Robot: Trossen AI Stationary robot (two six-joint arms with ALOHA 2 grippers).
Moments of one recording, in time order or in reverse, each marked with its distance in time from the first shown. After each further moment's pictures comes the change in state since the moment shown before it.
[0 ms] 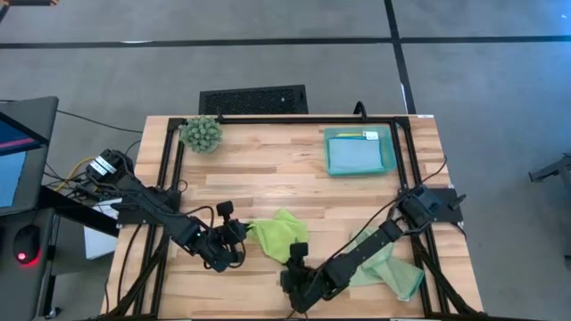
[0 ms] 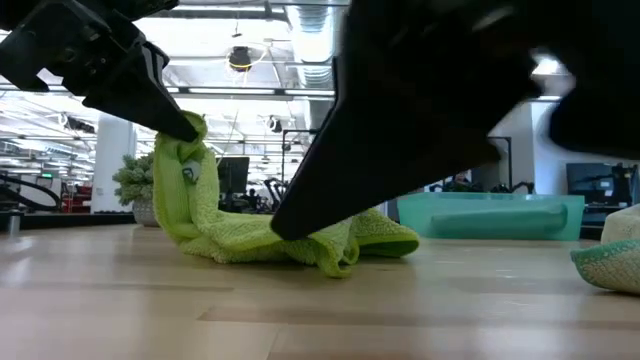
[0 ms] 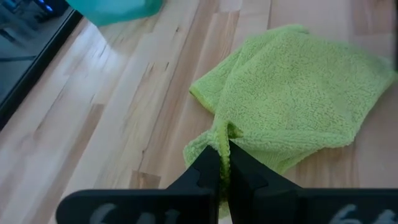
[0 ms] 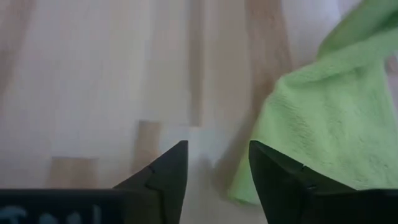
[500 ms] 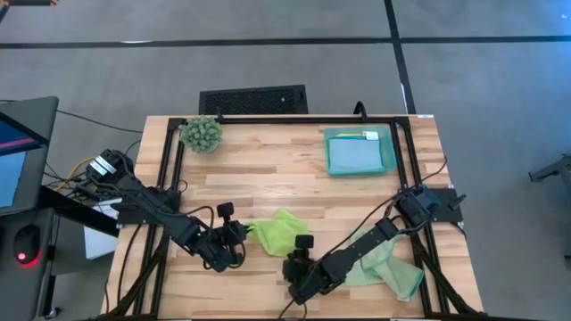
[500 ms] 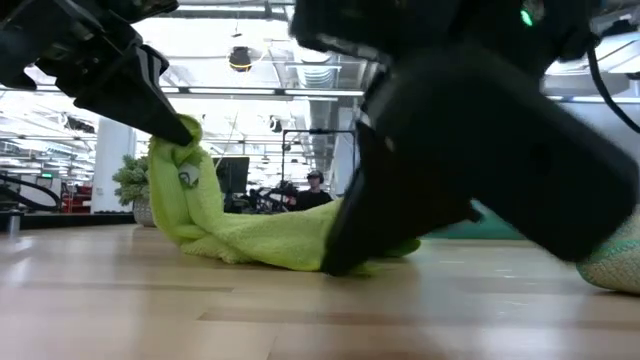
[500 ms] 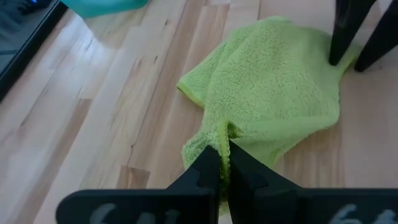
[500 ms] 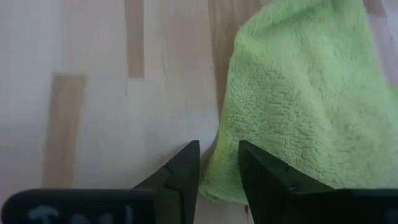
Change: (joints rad) left arm 0.000 0.000 0.000 -0.001 0.044 -0.009; right arm -0.026 0.012 -0.027 -0.122 0.011 0.116
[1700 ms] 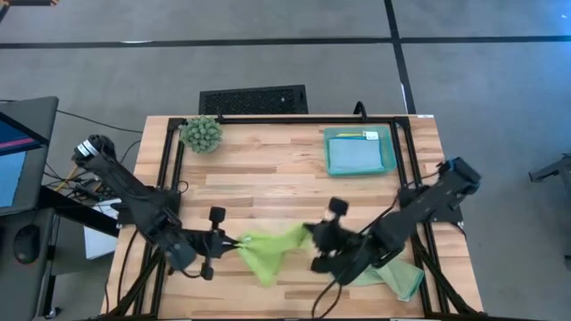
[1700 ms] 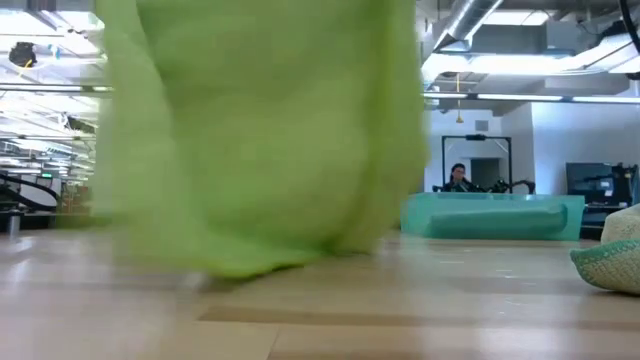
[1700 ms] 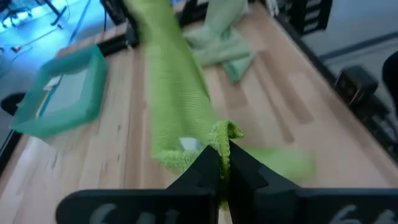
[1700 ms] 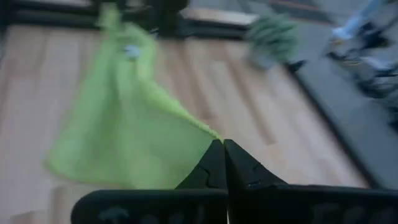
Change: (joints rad) left arm -0.137 -0.298 0.095 -0.013 0.119 0.386; right arm 0.030 -0.551 0.003 -0.279 0.288 0.027
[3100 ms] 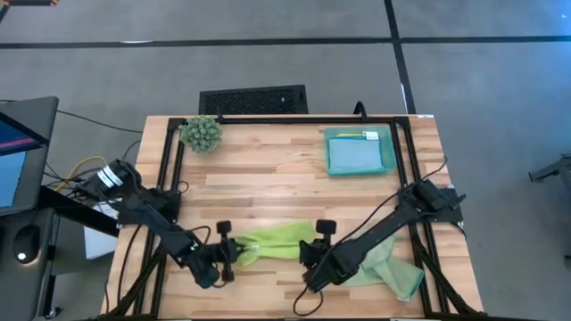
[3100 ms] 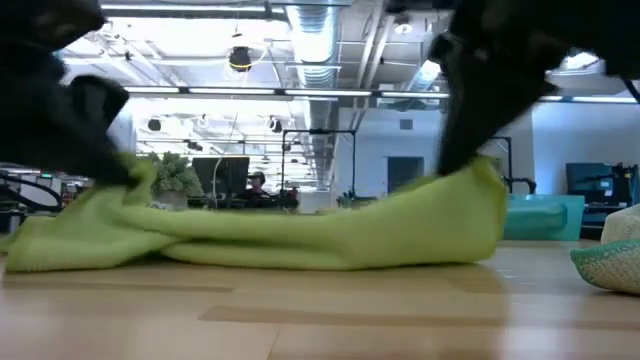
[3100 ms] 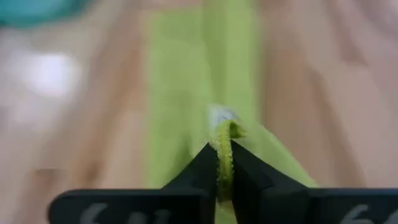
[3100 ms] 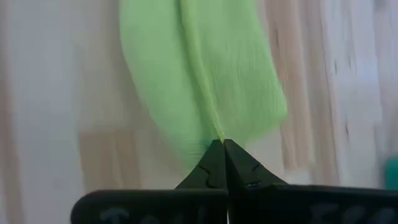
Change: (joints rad) left arm -0.034 0.435 -0.249 0.418 -0.152 -0.361; right arm -0.035 0.351 -0.004 -0.195 -0.375 0.144
